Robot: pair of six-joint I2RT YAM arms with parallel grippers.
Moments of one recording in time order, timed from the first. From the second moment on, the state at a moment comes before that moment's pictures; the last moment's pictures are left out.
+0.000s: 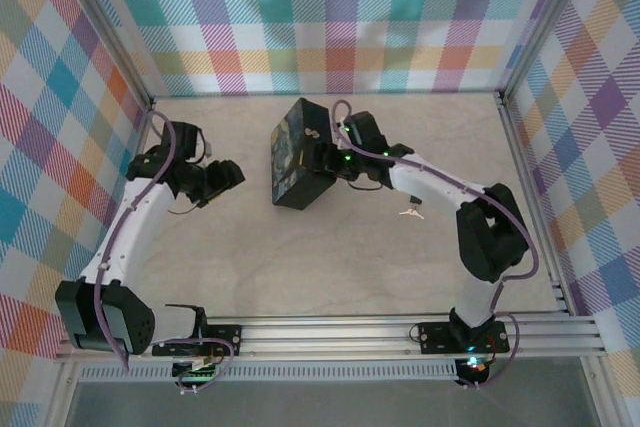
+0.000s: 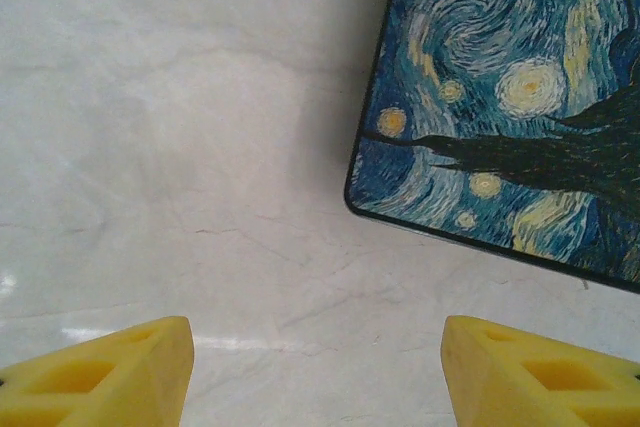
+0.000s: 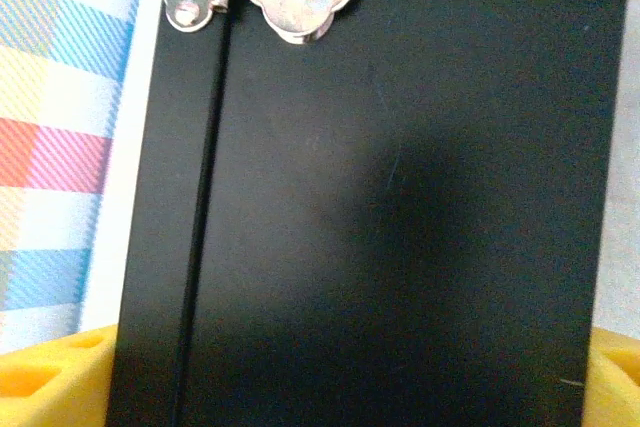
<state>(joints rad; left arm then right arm) -0.11 1.30 1.21 -0.98 0.27 -0.57 0.60 1.77 1.30 -0.22 -0.40 0.73</state>
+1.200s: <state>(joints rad) -0.21 1.72 1.25 -0.65 0.09 -0.63 0.56 1.86 1.20 -0.18 -0.54 0.71</state>
